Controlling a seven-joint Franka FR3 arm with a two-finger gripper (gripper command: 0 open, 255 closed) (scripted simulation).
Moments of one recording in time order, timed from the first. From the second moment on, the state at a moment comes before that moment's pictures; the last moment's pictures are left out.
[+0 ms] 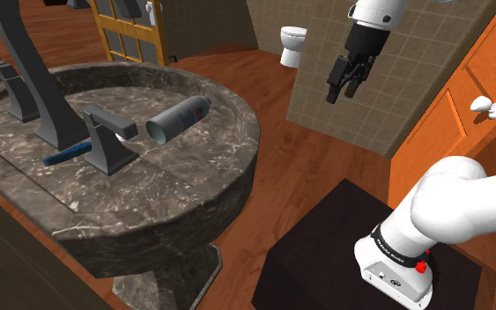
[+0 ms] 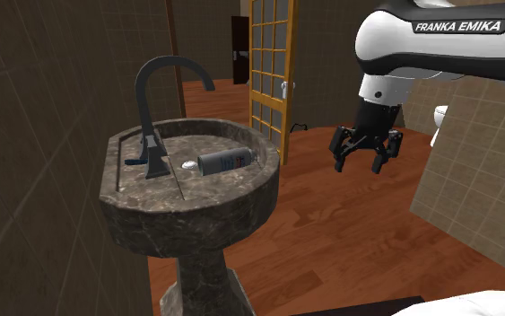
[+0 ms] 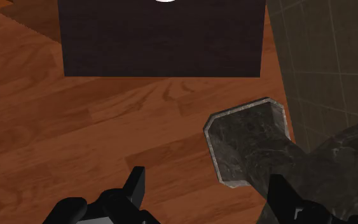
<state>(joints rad) 0.02 -0.79 -0.02 -2.34 0.10 1.55 0.05</state>
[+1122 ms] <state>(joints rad) -0.09 -0.46 0.43 -2.12 0.23 1.75 0.87</state>
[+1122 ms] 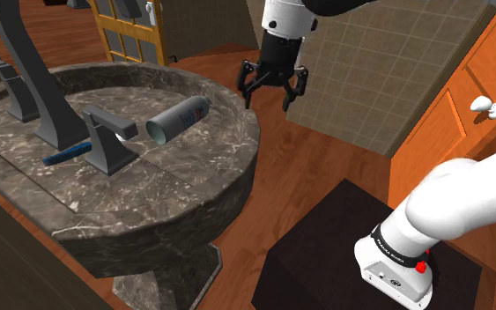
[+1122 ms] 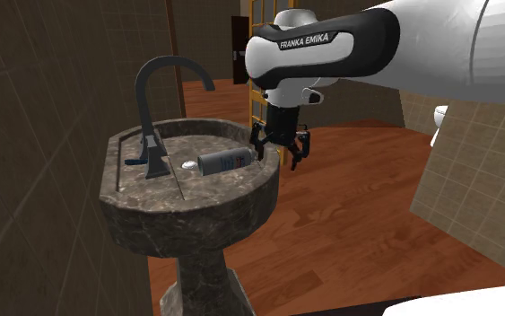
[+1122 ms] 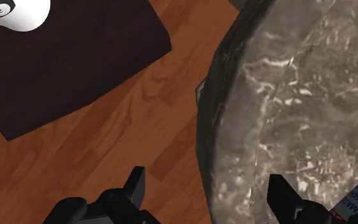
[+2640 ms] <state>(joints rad) -0.05 0.36 0.63 -1.45 -0.25 1.76 1.87</state>
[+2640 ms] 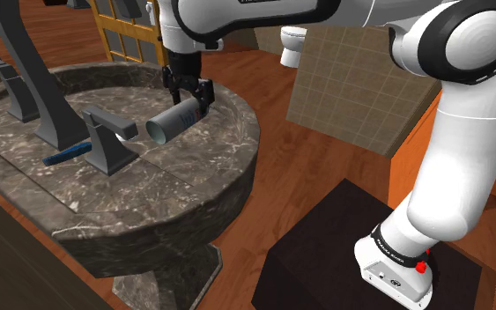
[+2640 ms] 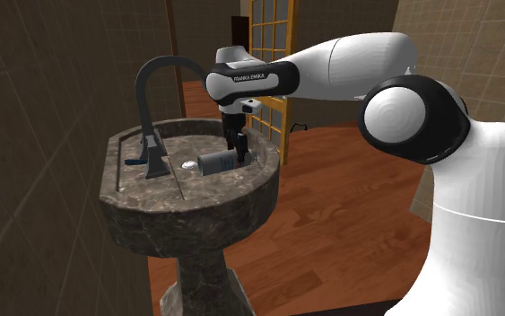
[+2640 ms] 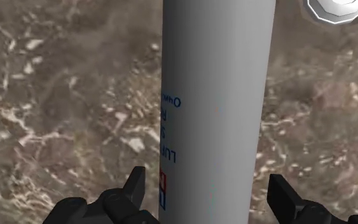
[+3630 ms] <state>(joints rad) -0.04 0.36 0.63 -1.44 -0.25 1.75 1.87</state>
